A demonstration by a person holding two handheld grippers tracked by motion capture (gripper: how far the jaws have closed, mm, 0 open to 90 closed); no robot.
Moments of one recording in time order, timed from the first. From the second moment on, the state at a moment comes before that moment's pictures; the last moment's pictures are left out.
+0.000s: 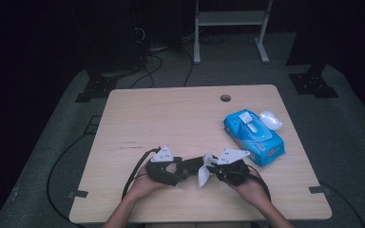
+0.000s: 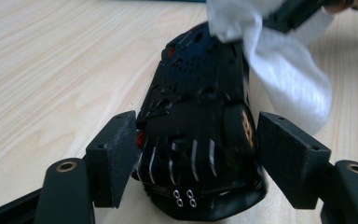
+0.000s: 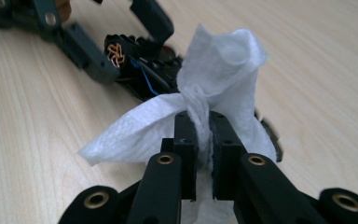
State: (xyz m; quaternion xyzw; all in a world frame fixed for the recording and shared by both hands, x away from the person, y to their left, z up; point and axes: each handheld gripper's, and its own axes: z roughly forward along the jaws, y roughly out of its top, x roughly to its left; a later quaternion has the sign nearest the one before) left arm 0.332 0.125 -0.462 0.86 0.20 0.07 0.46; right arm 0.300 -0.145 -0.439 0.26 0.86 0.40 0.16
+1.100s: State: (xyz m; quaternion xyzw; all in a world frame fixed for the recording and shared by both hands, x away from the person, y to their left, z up) left arm 0.331 0.113 -0.476 0.89 0.17 0.09 0.40; right arm 0.318 -0.136 -0.452 0.27 0.87 0.40 0.12
